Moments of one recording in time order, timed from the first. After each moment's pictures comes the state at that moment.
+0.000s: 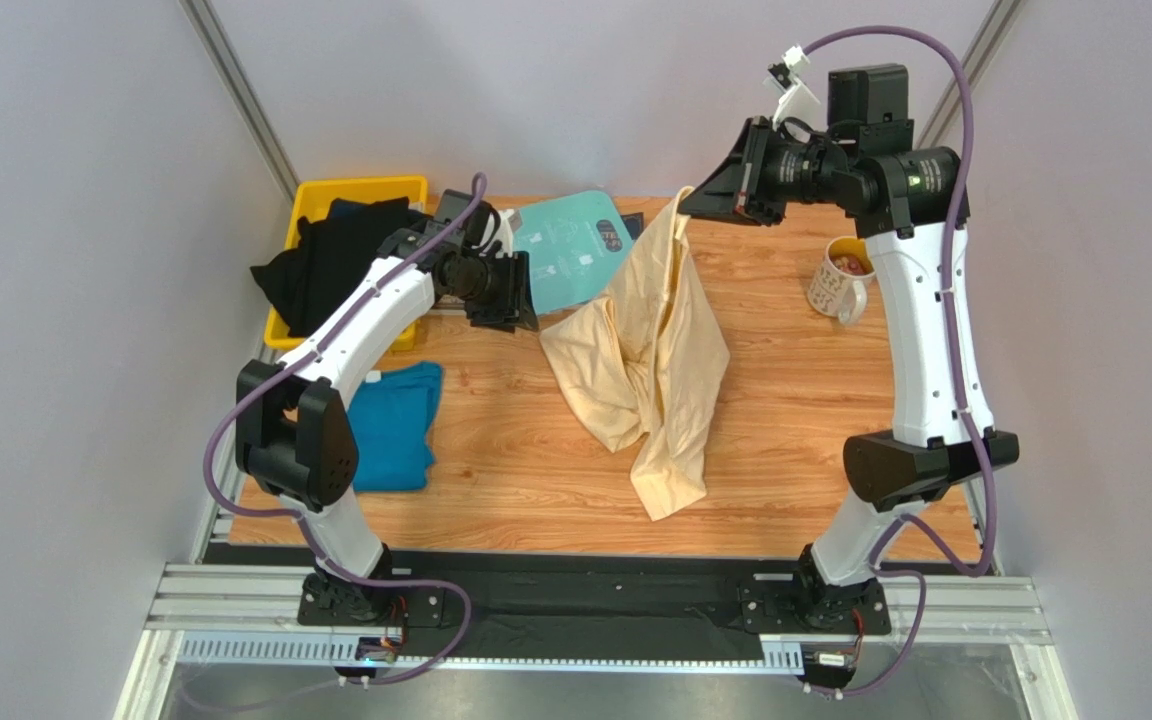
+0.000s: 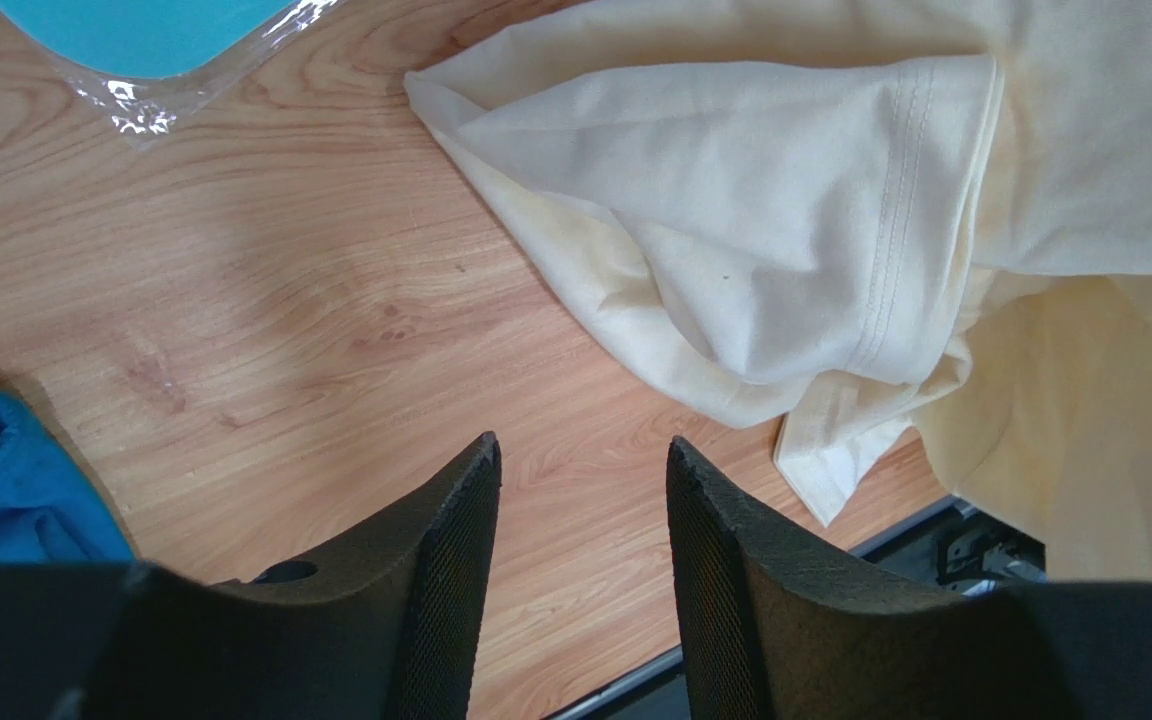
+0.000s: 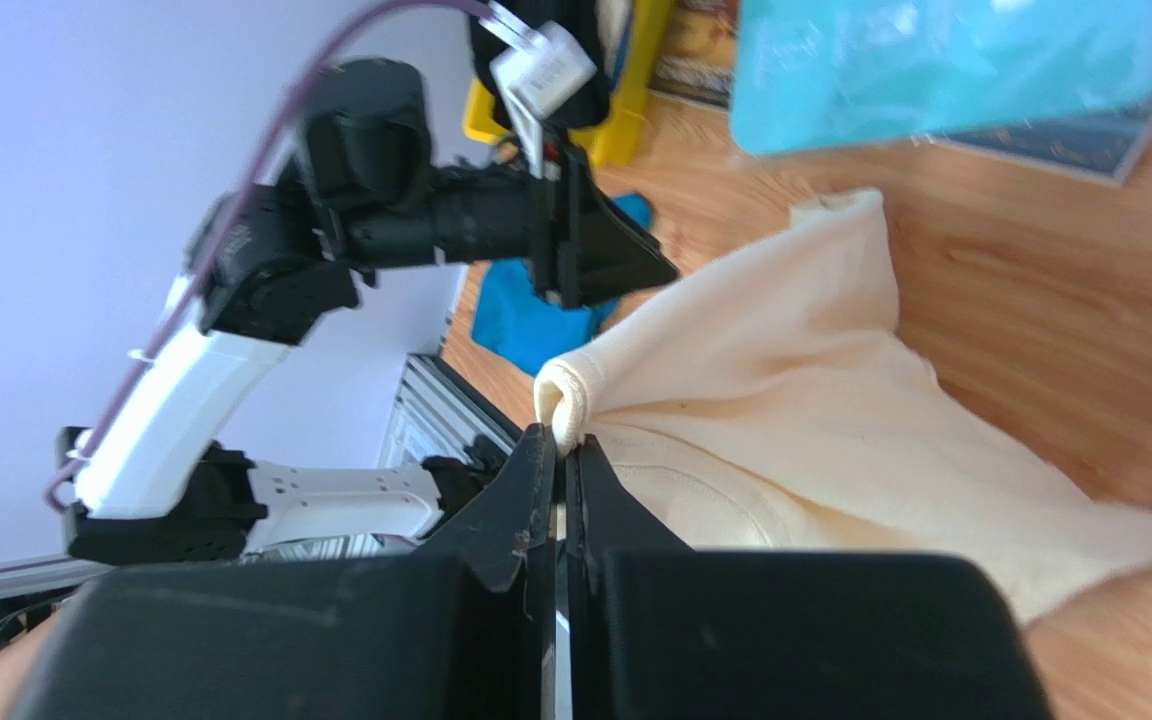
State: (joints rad) left arm -0.37 1.72 1.54 -0.81 0.31 -0.32; right arm 0.20 1.72 2.33 -1.20 -0.68 0.50
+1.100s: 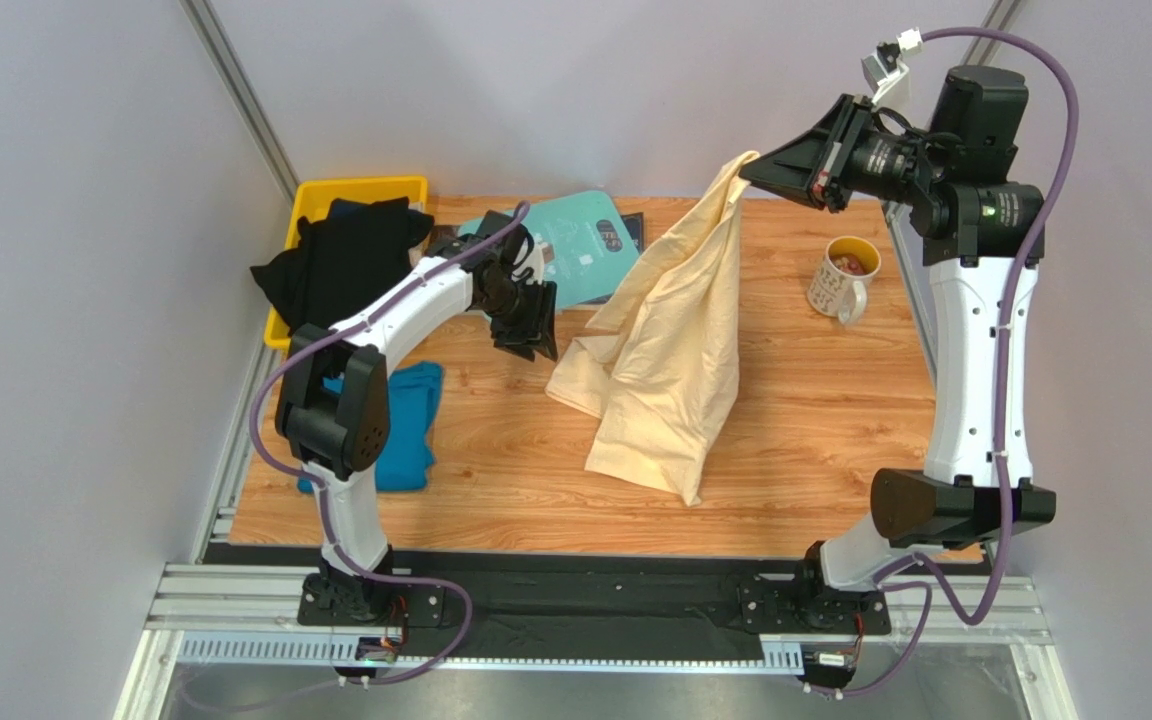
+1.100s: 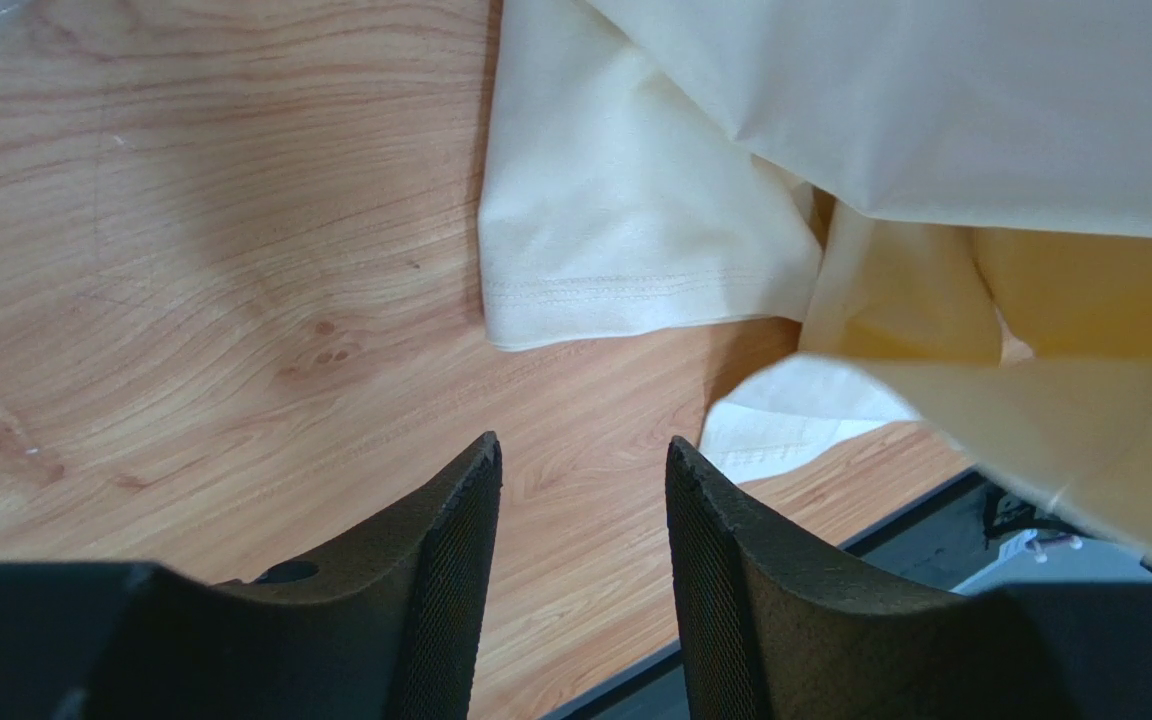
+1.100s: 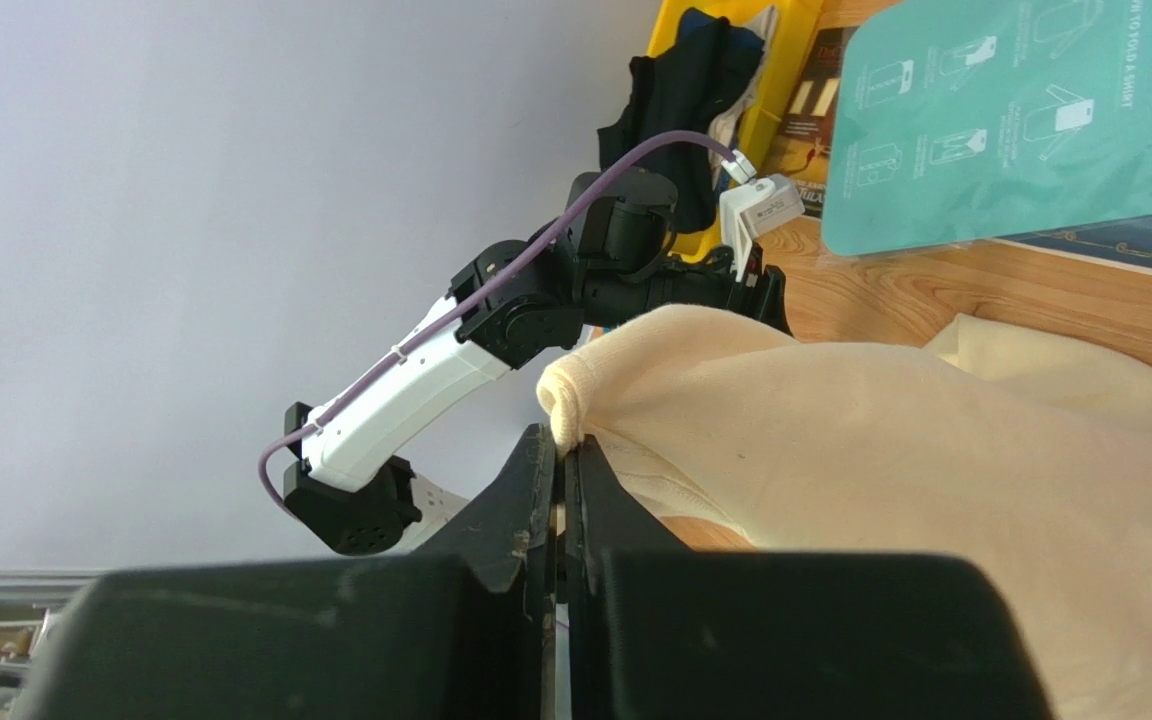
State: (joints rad) left arm -0.43 1.89 1.56 -0.82 0.35 -0.28; right arm -0.04 1.55 2.12 -0.88 -0.95 0.70
